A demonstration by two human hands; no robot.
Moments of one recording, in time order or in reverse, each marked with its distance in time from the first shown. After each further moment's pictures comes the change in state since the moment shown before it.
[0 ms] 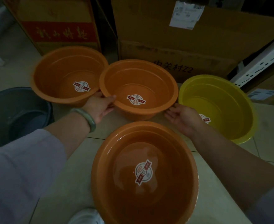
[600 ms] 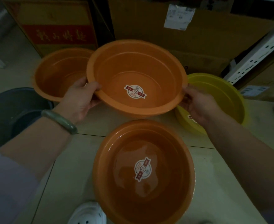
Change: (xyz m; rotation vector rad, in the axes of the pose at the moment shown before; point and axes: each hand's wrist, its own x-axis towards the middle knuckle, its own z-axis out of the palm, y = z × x) left_hand -0.073 0.033 -0.020 -0.009 -0.040 0.209; right_hand -0.038 -0.041 -0.012 -0.173 0.016 -0.292
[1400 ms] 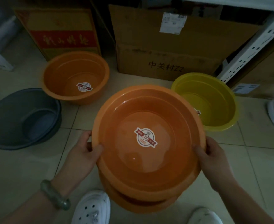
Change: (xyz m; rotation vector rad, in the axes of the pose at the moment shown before) left_hand -0.123 -0.084 -0.040 0.572 0.024 0.014; right_hand -0.157 0.061 -0.050 -0.483 0.241 0.034
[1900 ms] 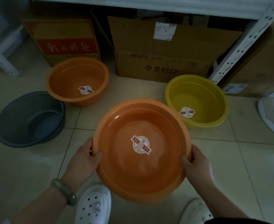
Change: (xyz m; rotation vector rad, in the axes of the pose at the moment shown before) left_hand -0.016 -0.029 0.002 0.299 -0.028 0.083; right_hand -0.030 0.032 0.006 -0.251 0.025 -0.043
